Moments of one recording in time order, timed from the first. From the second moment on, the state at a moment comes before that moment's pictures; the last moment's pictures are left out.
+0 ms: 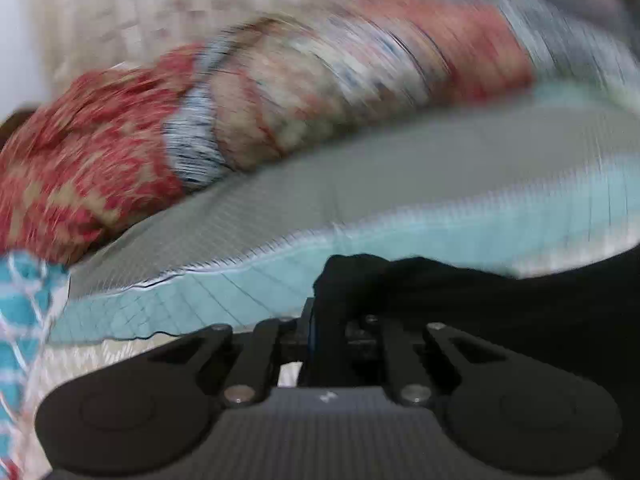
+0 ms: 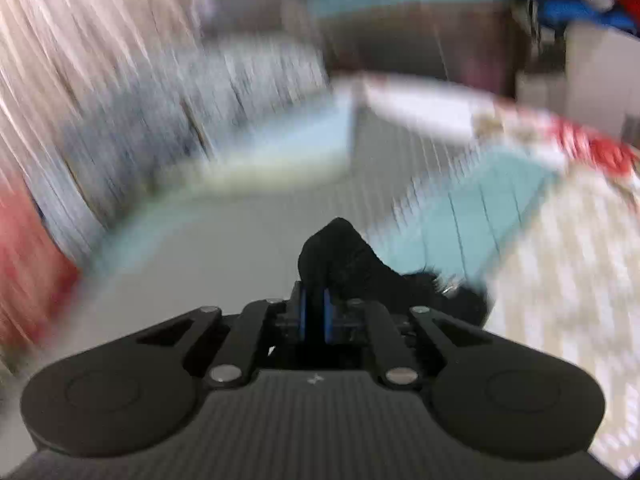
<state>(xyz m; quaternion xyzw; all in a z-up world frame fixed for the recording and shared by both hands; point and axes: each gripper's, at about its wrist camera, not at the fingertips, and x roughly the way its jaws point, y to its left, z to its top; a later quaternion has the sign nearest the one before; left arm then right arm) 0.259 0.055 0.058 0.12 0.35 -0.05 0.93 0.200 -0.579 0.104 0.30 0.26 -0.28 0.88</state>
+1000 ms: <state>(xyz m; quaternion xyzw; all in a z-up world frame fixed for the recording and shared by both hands) -0.012 0.123 0.074 0.10 0.34 -0.14 0.92 -0.173 -0.608 0.091 0.47 0.22 -0.26 0.81</state>
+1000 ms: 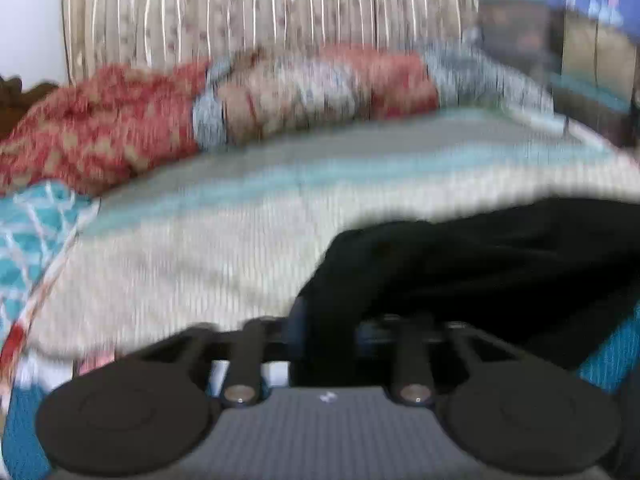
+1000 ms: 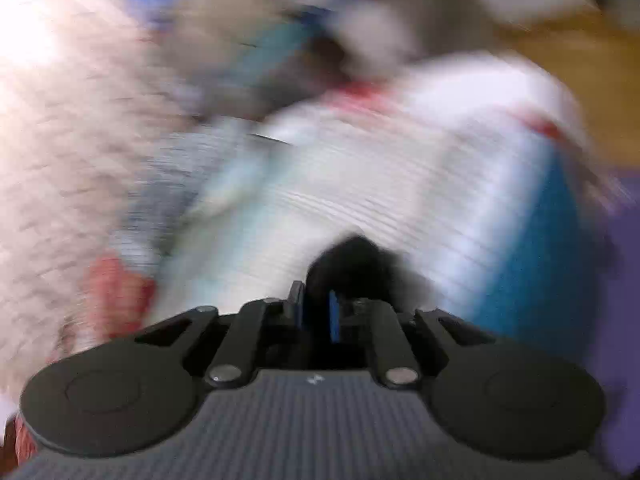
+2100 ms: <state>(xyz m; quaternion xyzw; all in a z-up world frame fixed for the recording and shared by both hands) 0.023 0.157 0.004 -0.29 0.52 -0.04 0.81 -0.081 -0.604 0.167 0.46 0.15 -0.09 0.87</state>
